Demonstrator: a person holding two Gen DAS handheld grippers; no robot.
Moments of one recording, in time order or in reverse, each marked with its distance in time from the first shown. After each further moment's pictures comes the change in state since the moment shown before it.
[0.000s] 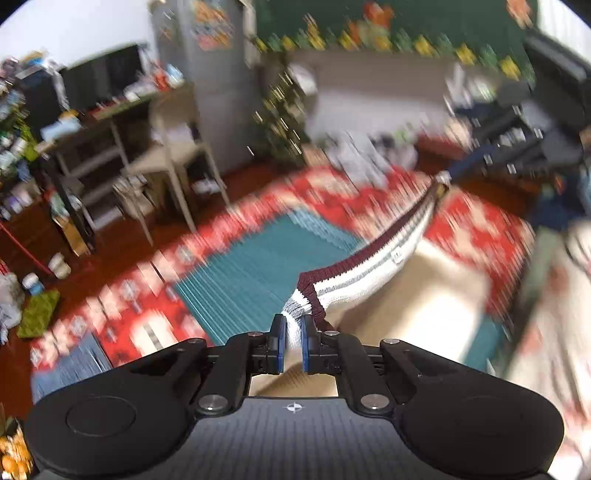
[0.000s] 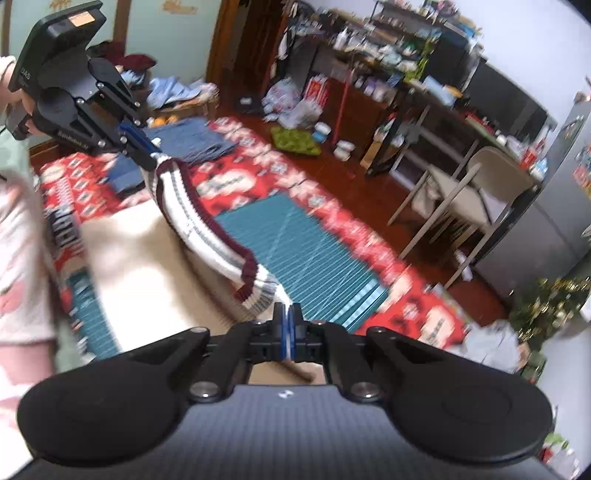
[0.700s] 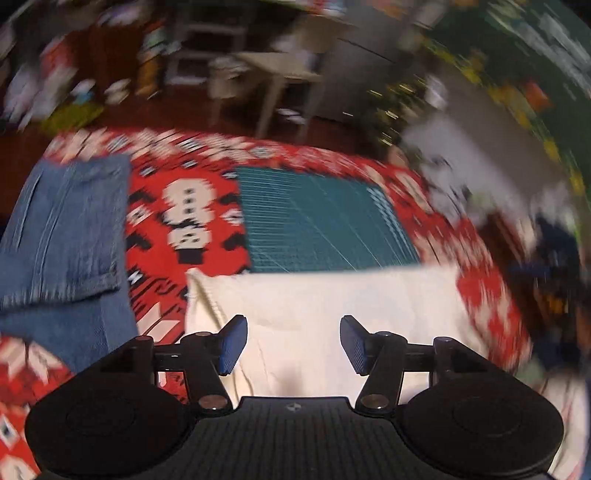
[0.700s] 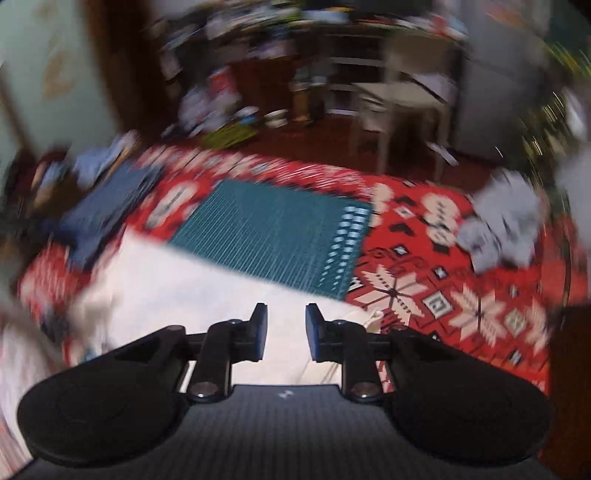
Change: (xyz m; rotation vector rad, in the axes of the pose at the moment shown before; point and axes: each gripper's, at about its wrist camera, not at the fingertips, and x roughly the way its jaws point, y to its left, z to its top) left arm 0.010 0.083 -0.045 -0.753 0.073 0.018; right arm 0.016 -0.060 -0.052 0.634 -0.007 -0.007
